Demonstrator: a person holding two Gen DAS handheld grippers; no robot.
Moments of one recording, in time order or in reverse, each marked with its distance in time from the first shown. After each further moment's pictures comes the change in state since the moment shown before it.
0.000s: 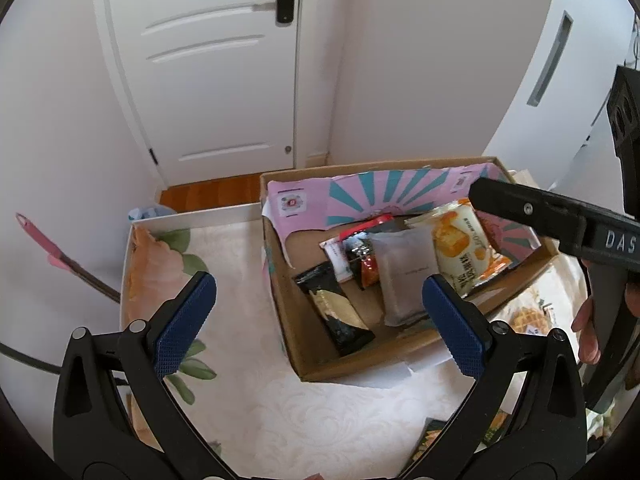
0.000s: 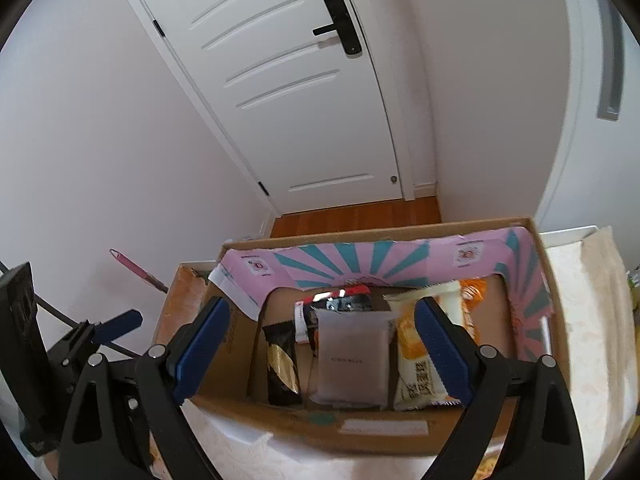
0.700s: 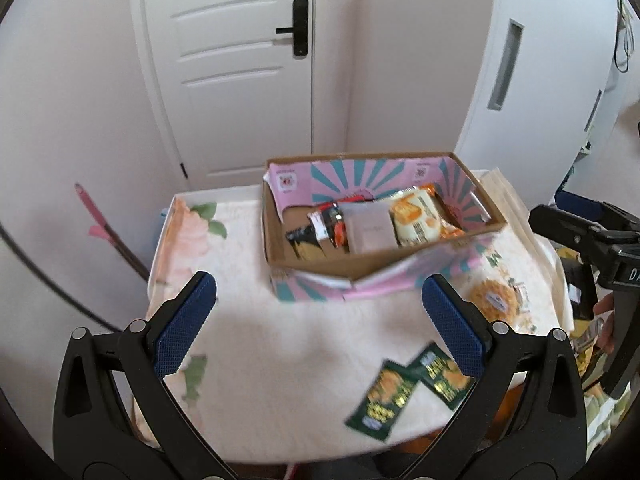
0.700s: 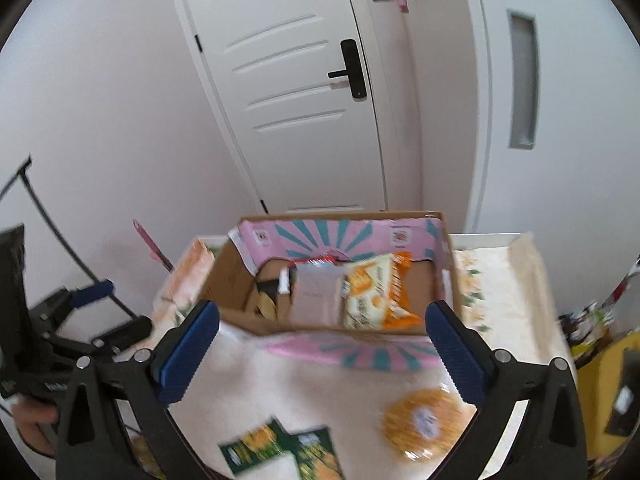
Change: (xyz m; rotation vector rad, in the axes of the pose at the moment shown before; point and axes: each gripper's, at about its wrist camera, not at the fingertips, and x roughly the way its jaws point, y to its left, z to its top) left arm -0.114 -0.064 -0.081 -0.026 -0.124 0.102; right arm -0.134 -0.017 -0.080 -0.161 -0.135 -0.041
